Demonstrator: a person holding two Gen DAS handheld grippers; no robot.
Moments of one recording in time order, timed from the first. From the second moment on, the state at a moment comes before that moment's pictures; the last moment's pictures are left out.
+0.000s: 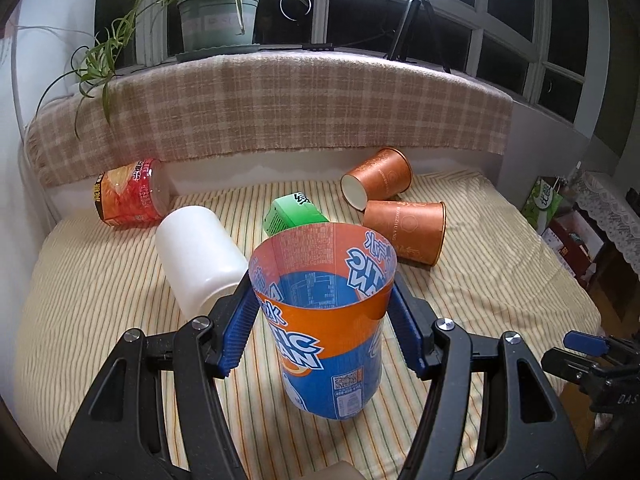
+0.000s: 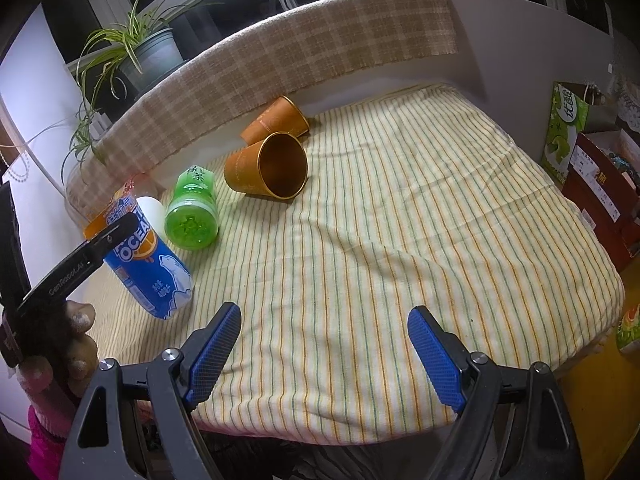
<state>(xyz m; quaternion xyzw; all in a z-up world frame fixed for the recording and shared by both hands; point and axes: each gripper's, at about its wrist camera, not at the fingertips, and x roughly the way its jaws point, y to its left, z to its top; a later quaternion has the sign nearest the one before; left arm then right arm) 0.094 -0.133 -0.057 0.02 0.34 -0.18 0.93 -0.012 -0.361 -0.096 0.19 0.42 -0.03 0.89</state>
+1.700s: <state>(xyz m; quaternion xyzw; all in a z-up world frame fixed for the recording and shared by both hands) 0.050 -0.075 -0.068 -0.03 0.40 -0.21 0.89 -0.006 -0.314 -0.075 0.13 0.39 0.00 0.91</state>
